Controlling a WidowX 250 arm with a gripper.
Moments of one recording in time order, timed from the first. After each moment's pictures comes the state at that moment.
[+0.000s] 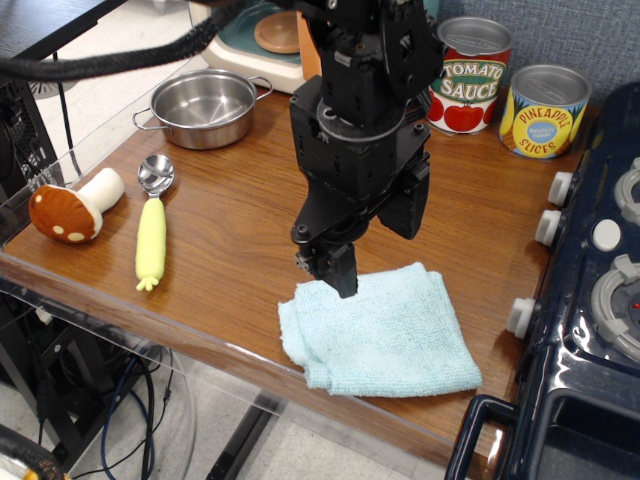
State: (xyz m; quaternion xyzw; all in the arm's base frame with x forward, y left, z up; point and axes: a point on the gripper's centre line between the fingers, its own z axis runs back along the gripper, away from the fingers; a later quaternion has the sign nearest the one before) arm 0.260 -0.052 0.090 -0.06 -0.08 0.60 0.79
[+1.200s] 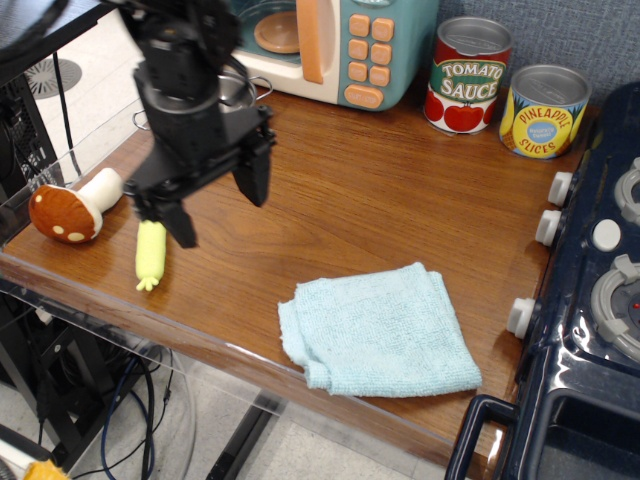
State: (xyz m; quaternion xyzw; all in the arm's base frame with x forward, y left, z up) arm 0.257 0.086 0.073 -0.02 -0.11 0.56 0.82
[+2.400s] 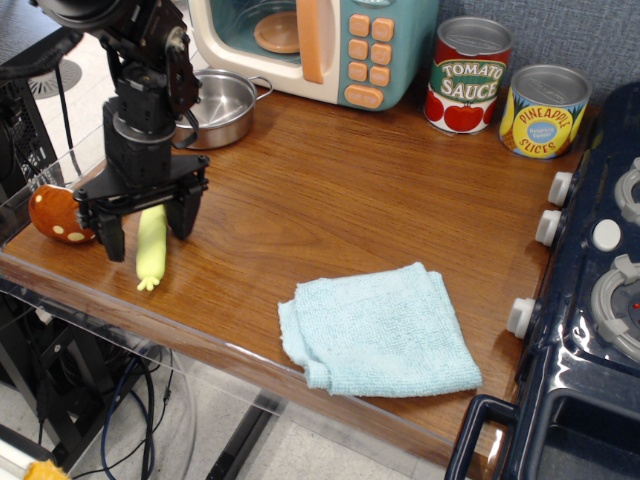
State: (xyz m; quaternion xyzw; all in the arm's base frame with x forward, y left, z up) arm 0.263 0.145 0.015 0.11 -0.05 0.54 0.83
